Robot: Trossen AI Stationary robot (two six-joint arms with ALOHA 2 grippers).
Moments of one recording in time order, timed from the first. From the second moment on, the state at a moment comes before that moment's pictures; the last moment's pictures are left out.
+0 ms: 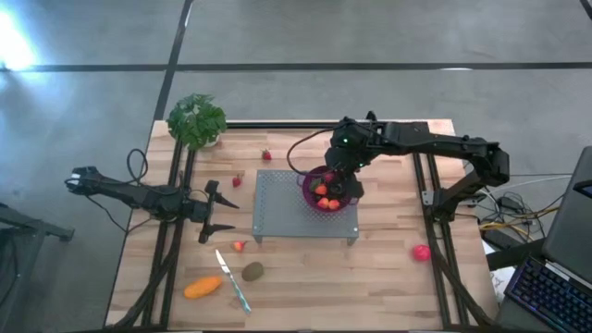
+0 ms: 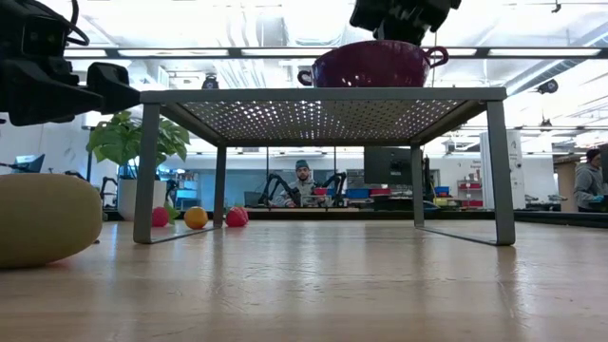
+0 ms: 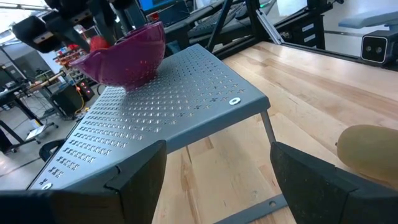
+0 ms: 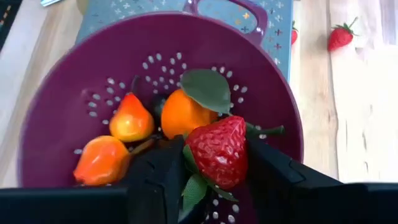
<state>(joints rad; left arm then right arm) -0.25 0.25 0.01 0.06 -0.10 0.37 -0.26 1.52 1.37 -0.84 -0.31 -0.27</state>
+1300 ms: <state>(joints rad) -0.25 0.25 0.01 0.06 -0.10 0.37 -0.12 1.03 1.28 -0.94 -0.24 -0.05</state>
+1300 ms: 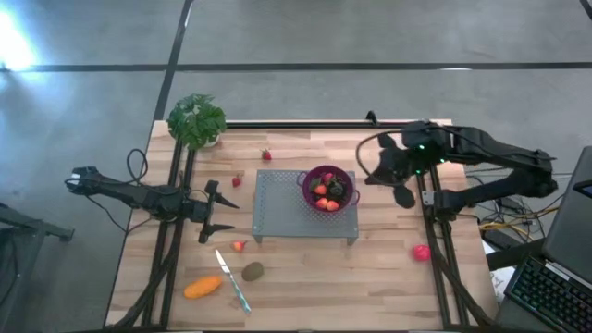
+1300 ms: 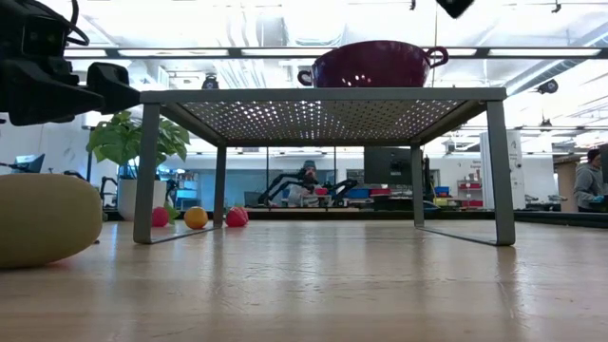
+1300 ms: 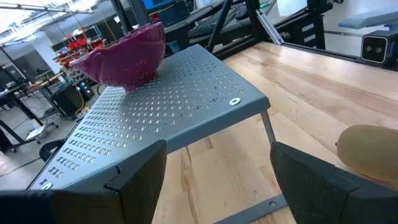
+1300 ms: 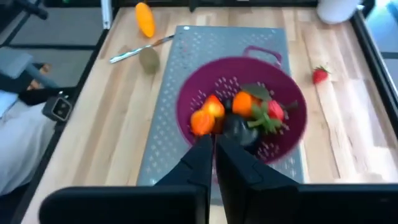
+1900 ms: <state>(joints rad) -0.25 0.25 0.01 0.06 -0.10 0.37 -0.12 0.60 0.84 -0.69 -0.23 -0.08</state>
